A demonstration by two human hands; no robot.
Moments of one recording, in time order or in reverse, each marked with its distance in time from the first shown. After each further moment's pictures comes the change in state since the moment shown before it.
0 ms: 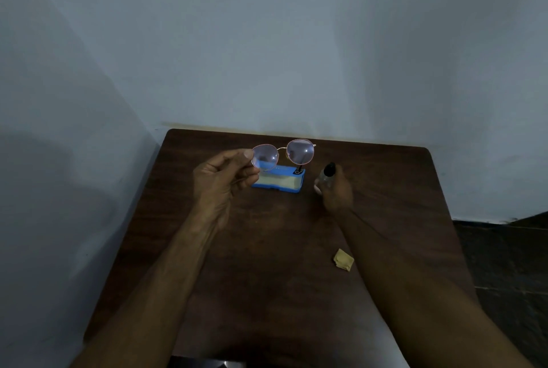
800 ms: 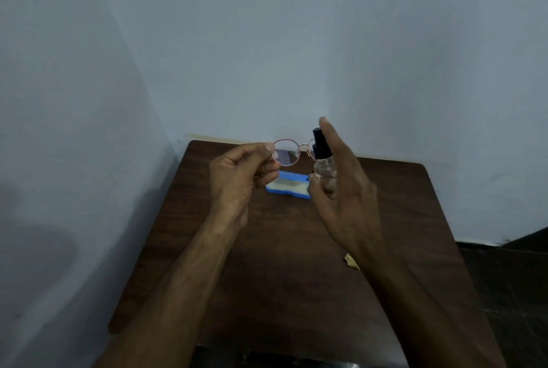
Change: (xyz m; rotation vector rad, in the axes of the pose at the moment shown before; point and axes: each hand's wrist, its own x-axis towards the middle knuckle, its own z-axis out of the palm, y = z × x) left_hand -0.061 0.049 -0.024 -0.083 -0.036 0.114; right_hand -0.221 -0.209 -0.085 -0.082 0.129 -0.705
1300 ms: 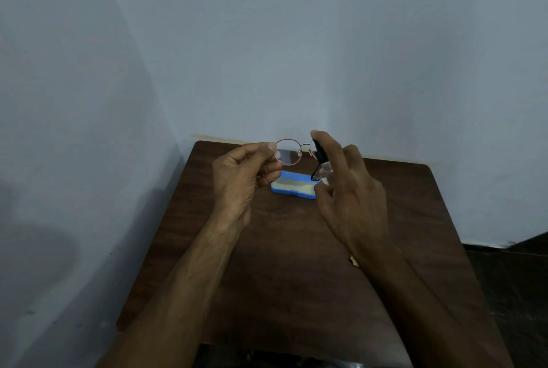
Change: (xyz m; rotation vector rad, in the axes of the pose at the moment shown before) left_hand -0.003 0.006 -0.012 0.017 0.017 0.003; right_hand 0.002 -0.007 0.008 -0.311 -0.073 0.015
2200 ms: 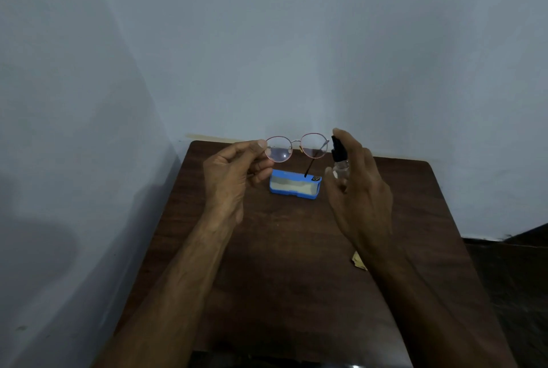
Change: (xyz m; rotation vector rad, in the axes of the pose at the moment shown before) left_hand 0.025 0.001 -0.009 -0.016 0.023 -0.063; right_hand 0.010 0.023 0.022 0.101 0.156 0.092
